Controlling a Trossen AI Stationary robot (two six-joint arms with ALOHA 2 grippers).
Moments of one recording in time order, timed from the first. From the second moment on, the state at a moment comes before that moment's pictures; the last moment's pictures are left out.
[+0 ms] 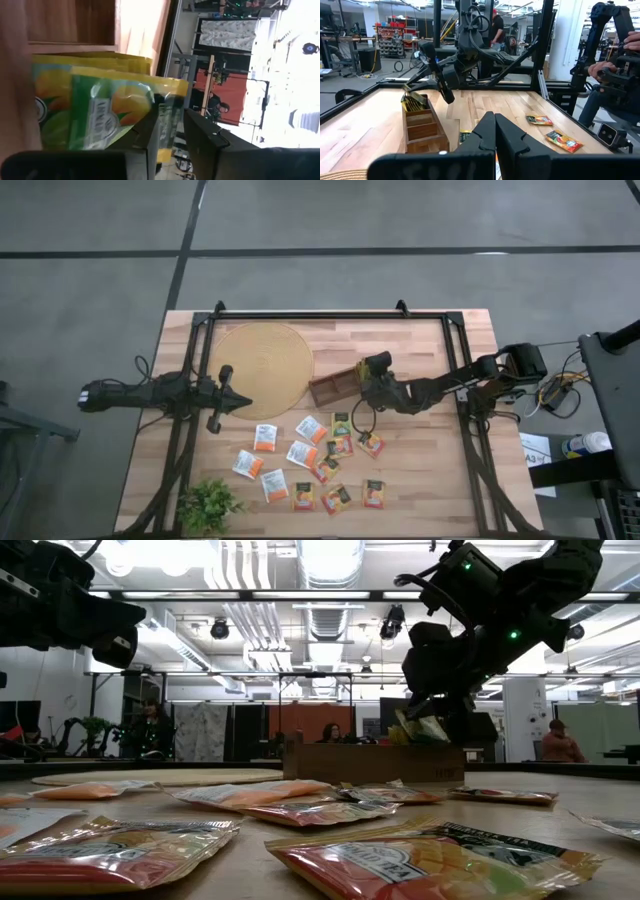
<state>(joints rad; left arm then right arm) -0.05 0.04 0.01 0.02 0.06 -0.06 0.07 1.59 0.65 0.12 1.03 -0.81</state>
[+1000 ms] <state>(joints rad) -0.05 0.04 0.01 0.02 0.06 -0.06 0.07 1.59 0.65 0.15 1.07 -0.85</state>
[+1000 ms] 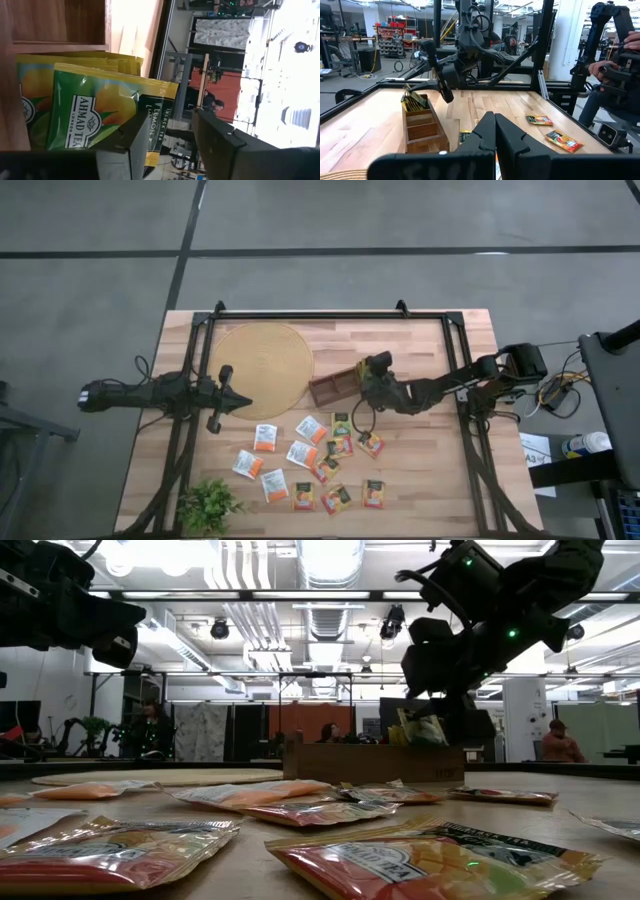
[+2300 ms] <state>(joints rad) -0.05 0.04 0.01 0.02 0.06 -0.06 0.18 1.47 0.72 0.17 1.28 -0.93</state>
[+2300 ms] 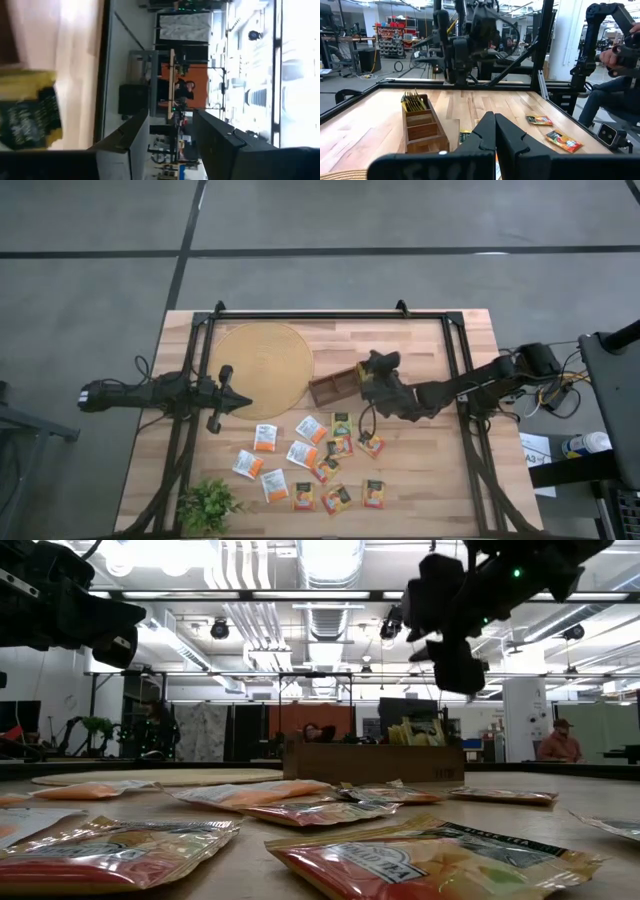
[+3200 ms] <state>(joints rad) -0.05 0.04 0.01 0.02 0.06 -0.06 0.35 1.44 0.90 -0.14 0.85 -0.36</state>
